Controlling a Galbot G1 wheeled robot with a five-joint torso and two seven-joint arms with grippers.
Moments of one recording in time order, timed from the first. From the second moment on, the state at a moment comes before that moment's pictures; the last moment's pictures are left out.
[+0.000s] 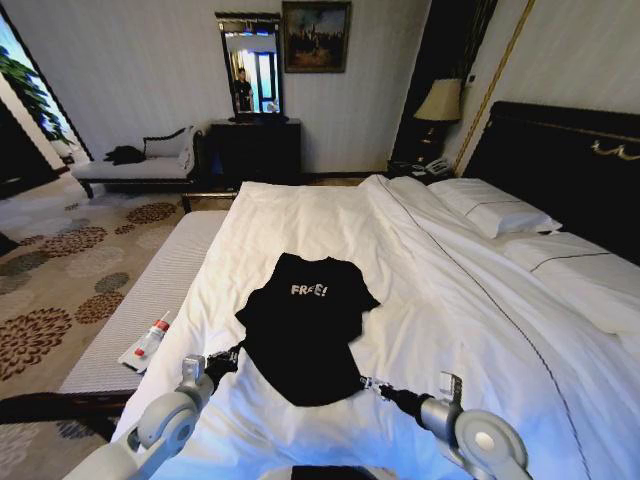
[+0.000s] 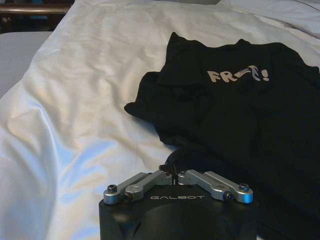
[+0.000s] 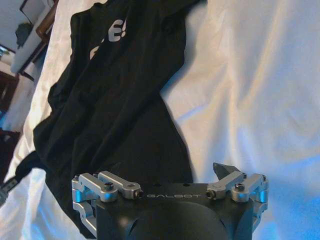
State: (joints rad) left arm 1.51 -0.75 -0.30 -2.08 -0.82 0.34 -0.34; right arm -1.67 1.09 0.59 2.16 1.37 -0.74 0.30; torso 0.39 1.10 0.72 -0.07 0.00
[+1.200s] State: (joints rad) left arm 1.52 -0.75 -0.31 -2.09 -0.83 0.34 -0.35; right arm -1.62 1.12 0.51 2.04 1.31 -0.72 0.28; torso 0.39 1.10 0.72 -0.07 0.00
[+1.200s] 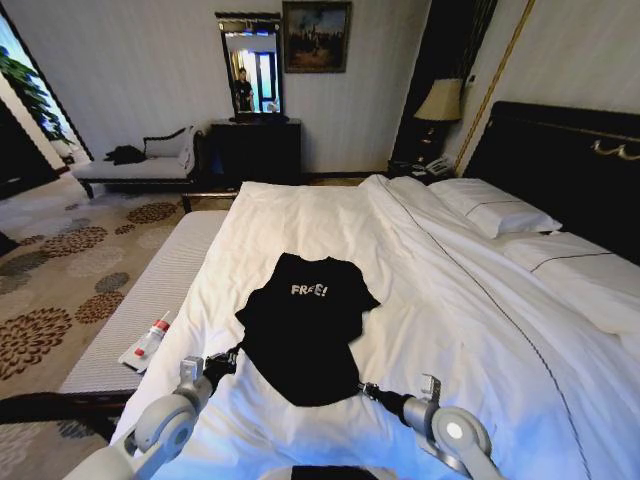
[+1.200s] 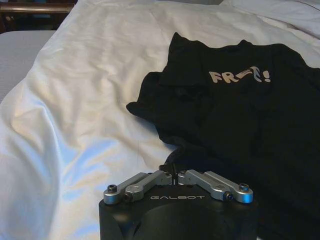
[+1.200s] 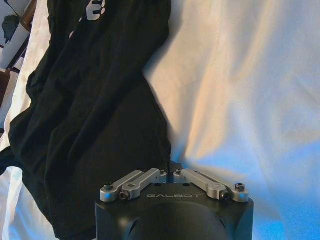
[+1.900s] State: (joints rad) left arm 1.66 -0.79 -0.40 -2.22 -0.84 0.36 -0.46; right arm -1.77 1.10 0.57 2.23 1.25 -0.70 0.32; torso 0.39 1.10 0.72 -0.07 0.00
